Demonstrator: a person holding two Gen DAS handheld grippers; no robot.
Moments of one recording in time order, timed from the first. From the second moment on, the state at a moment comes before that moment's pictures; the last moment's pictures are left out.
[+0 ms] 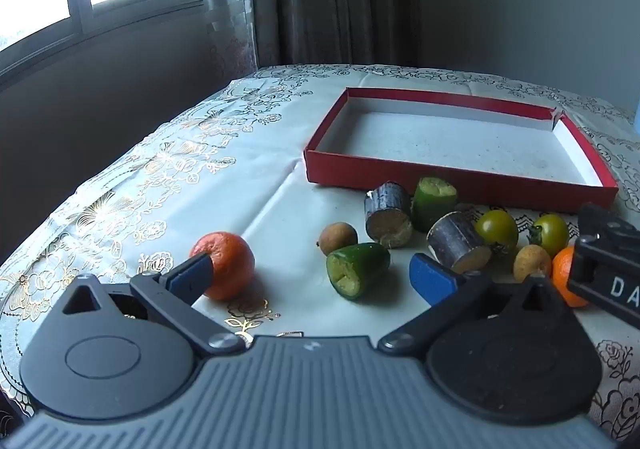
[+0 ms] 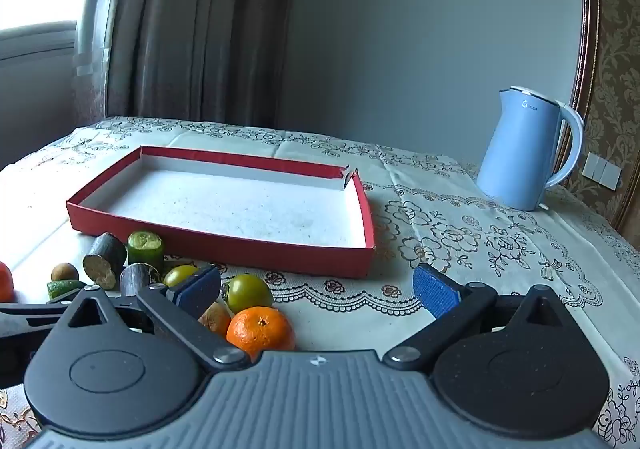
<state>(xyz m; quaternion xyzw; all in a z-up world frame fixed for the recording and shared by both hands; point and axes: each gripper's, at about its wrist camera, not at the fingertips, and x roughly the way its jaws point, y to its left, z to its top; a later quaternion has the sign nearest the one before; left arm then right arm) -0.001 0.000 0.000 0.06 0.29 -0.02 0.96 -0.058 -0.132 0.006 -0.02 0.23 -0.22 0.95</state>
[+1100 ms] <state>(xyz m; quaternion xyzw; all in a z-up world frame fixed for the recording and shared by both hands) 0.011 0.063 -0.013 -0.03 0.24 0.08 0.97 -0.091 -0.188 0.003 0.03 0.17 -0.14 0.97</state>
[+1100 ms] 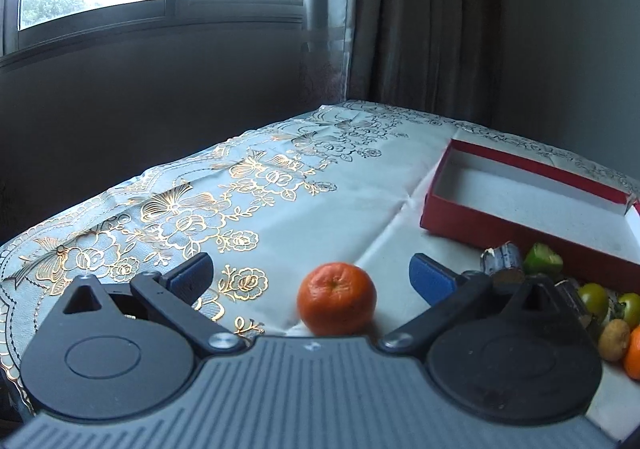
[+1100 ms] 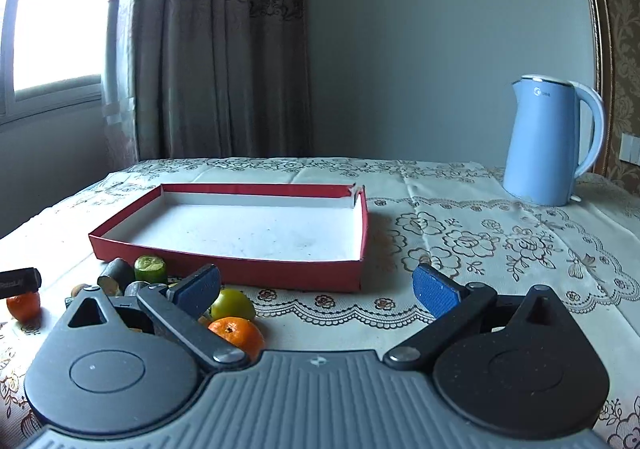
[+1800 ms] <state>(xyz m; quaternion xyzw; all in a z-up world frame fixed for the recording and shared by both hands) 0.020 0.058 -0.014 0.00 0.27 0.05 0.96 -0.101 -0.198 0.008 0.03 0.18 -0.09 0.98</state>
